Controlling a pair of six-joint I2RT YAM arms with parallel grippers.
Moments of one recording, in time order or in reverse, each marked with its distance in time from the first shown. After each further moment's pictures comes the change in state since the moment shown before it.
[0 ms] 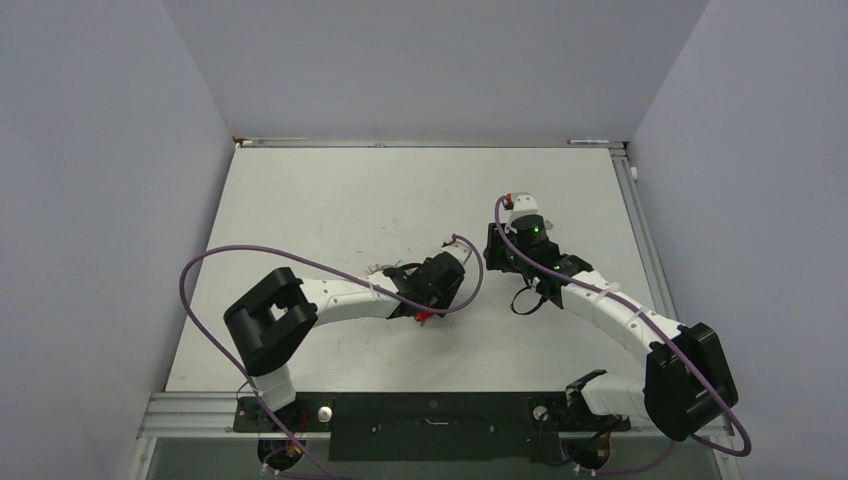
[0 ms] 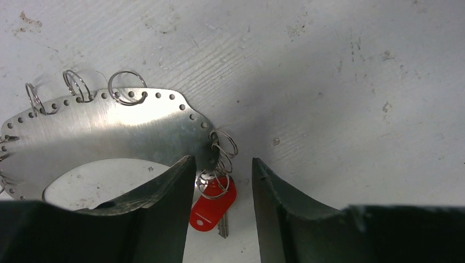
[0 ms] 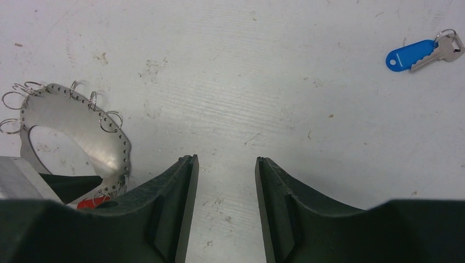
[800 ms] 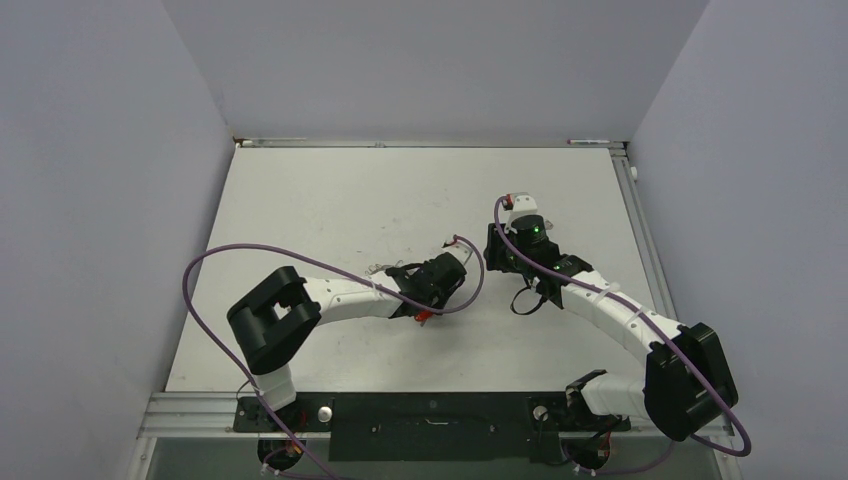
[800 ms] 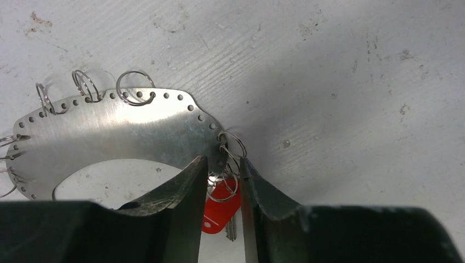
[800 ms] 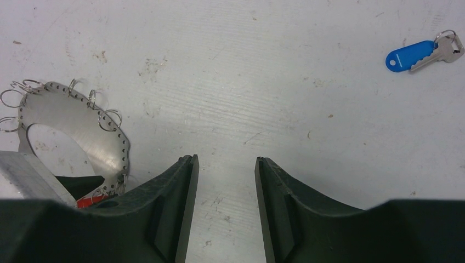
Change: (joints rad) left arm -0.002 0.024 0.014 -0.010 -0.022 0.018; right arm 0.000 0.000 -0.001 0.000 -0.002 -0.011
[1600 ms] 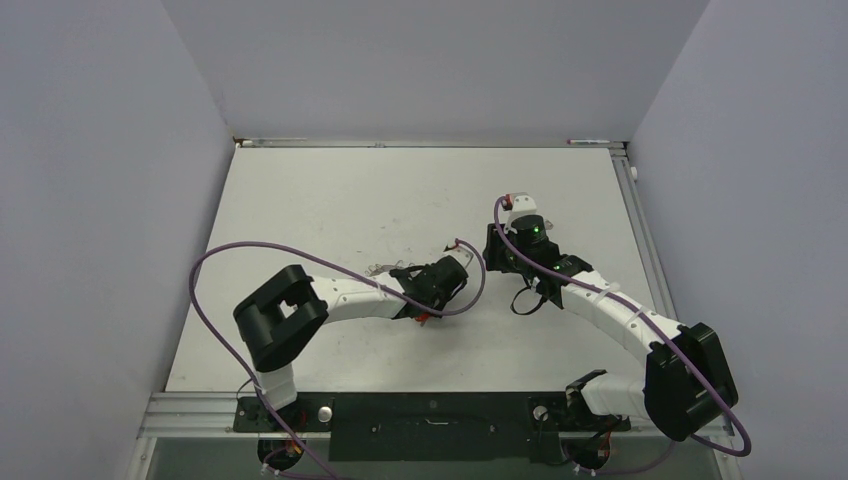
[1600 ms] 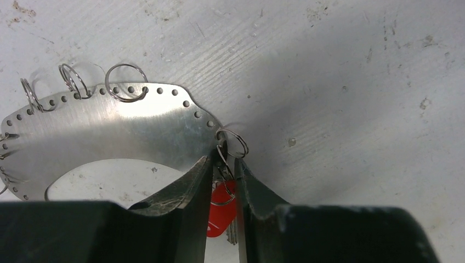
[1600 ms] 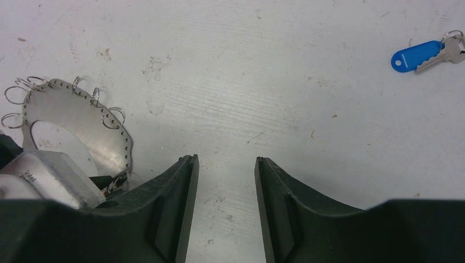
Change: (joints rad) left arm -0.005 0.026 0.002 -0.016 -0.014 0.007; right arm 0.000 0.000 0.000 0.000 -0.012 0.000
